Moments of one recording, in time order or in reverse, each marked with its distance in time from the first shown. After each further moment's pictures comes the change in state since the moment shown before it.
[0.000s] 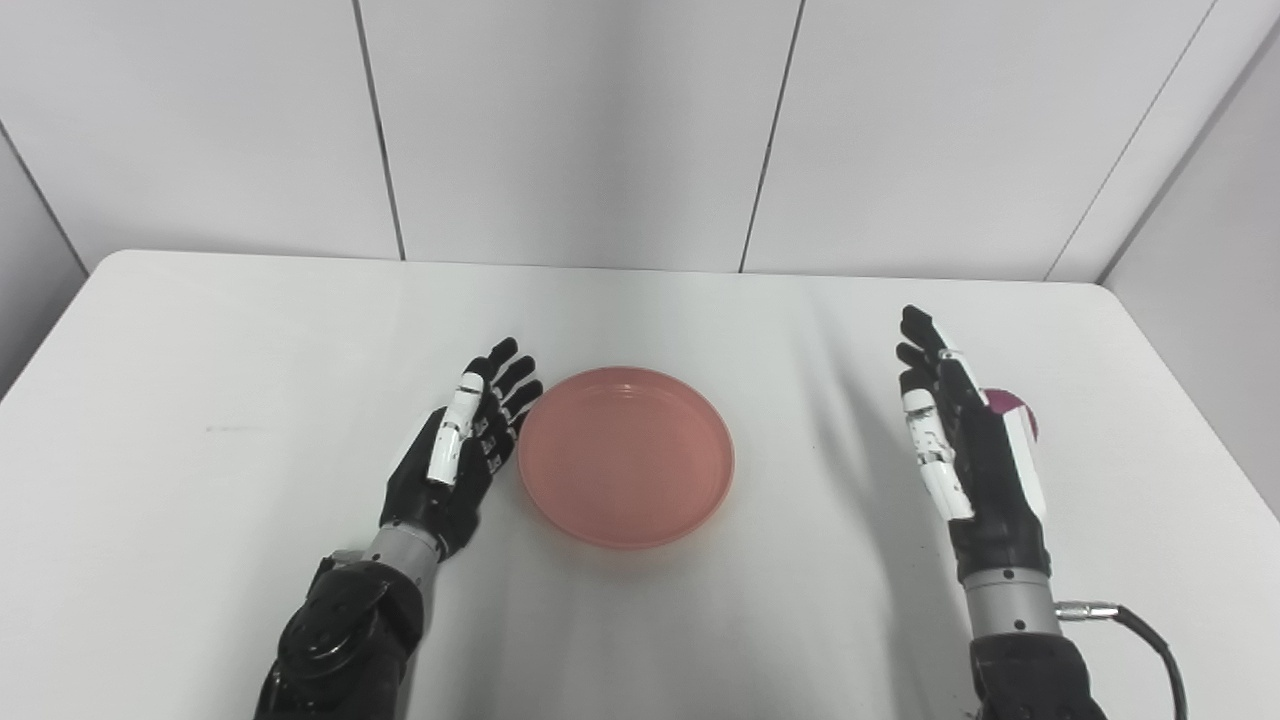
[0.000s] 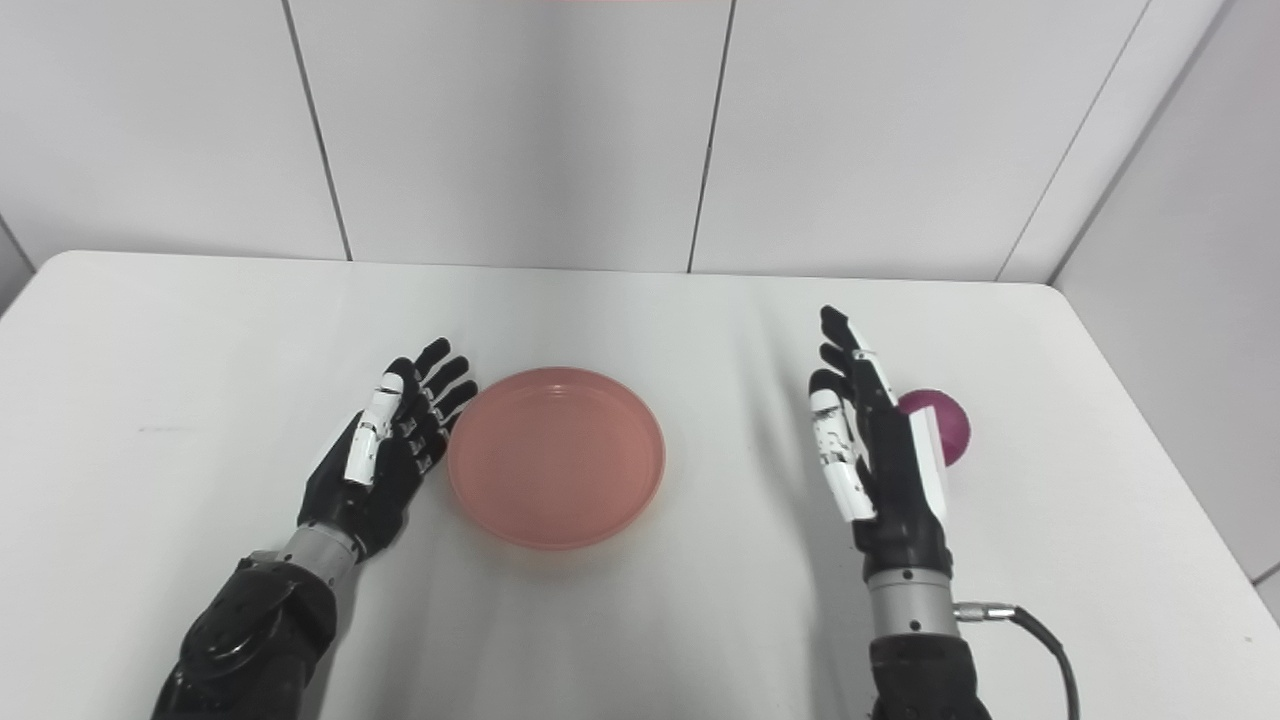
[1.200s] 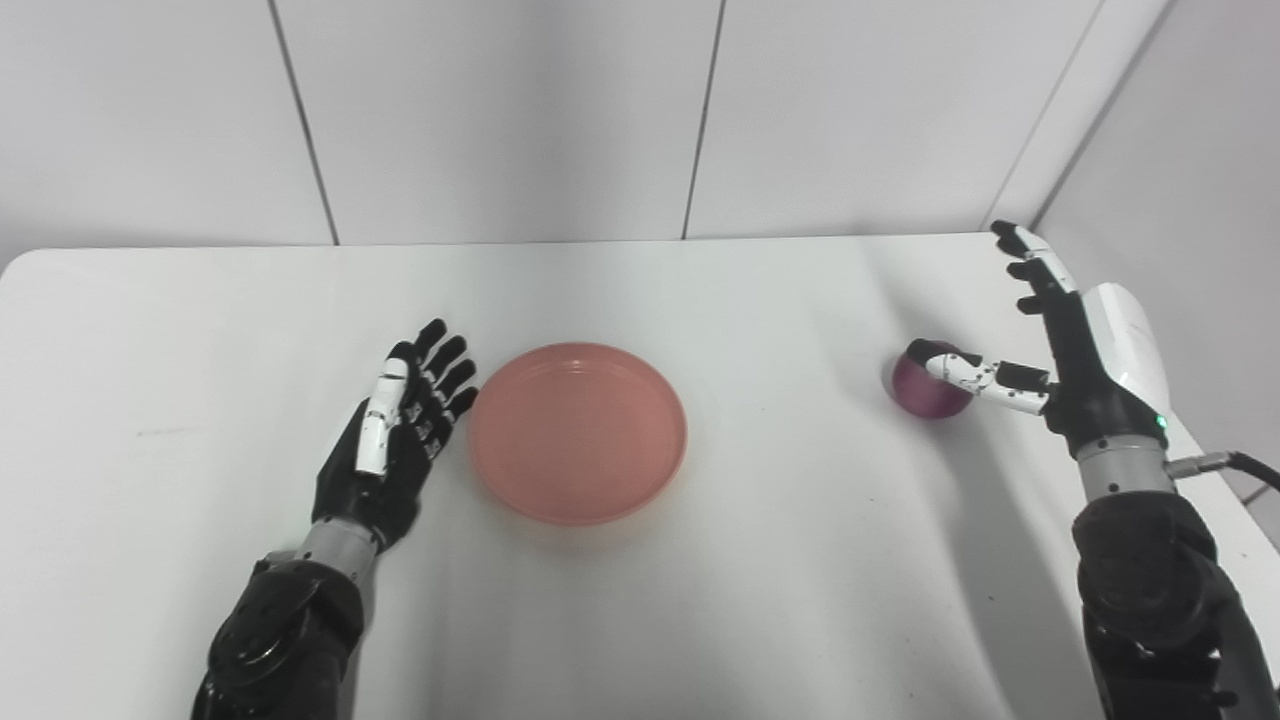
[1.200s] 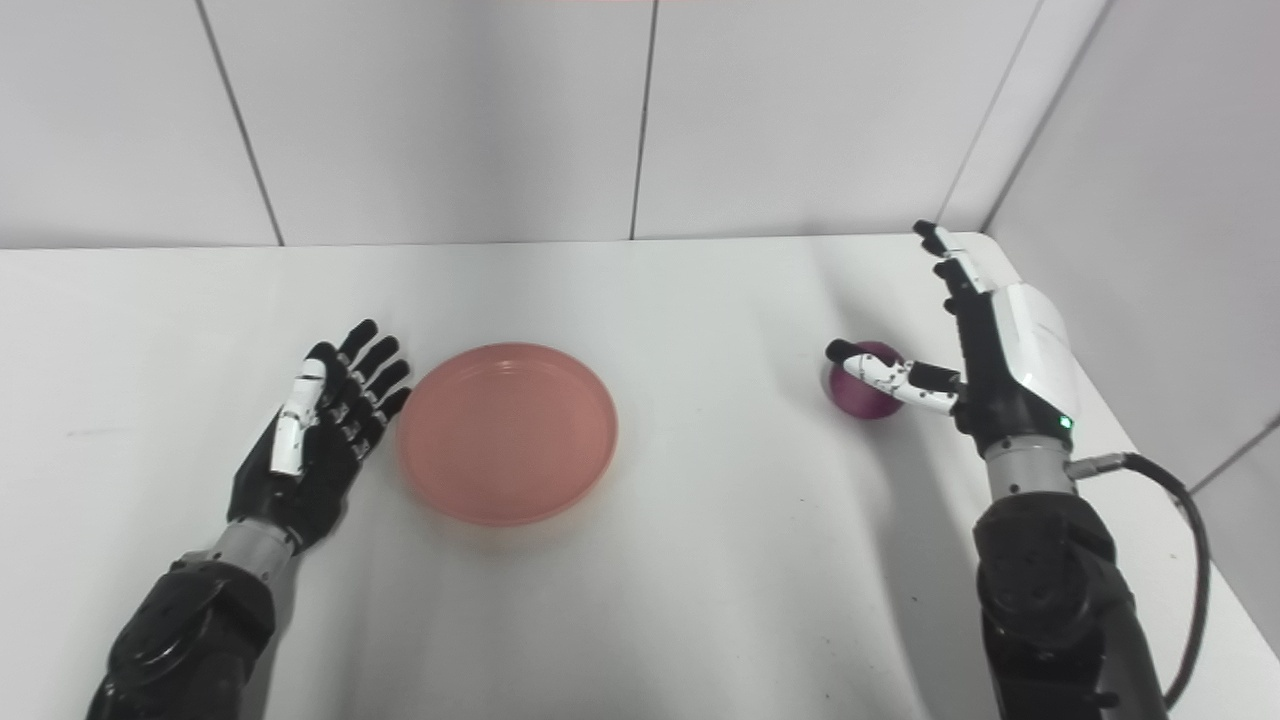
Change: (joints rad) left arm 0.004 0.025 0.026 0.012 -0.046 -0.013 -0.033; right arm -0.070 -0.323 -0.147 0.080 -0.234 0.143 0.142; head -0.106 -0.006
